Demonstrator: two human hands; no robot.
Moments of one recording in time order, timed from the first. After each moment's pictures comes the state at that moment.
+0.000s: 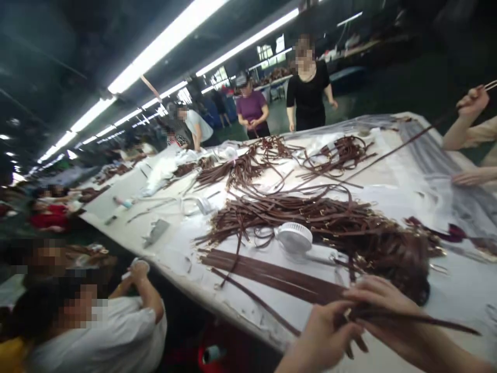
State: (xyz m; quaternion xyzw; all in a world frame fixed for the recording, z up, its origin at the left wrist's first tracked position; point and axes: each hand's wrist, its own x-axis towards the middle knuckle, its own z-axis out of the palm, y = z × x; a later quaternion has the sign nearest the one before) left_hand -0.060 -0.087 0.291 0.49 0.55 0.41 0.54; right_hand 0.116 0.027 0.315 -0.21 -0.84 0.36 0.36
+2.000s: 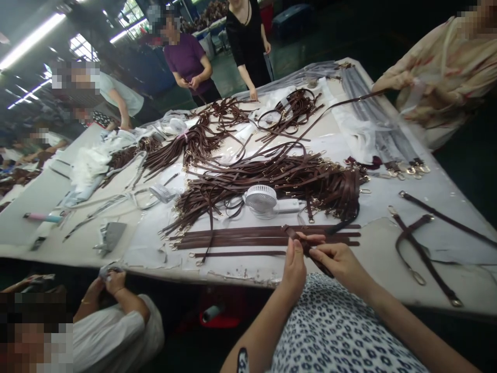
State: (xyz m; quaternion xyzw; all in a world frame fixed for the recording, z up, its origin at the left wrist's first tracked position) left_hand -0.026 -0.087 0.277 0.27 0.49 0.58 0.59; right_hand 0.106 -0.049 0.283 -0.45 -0.59 0.62 0.25
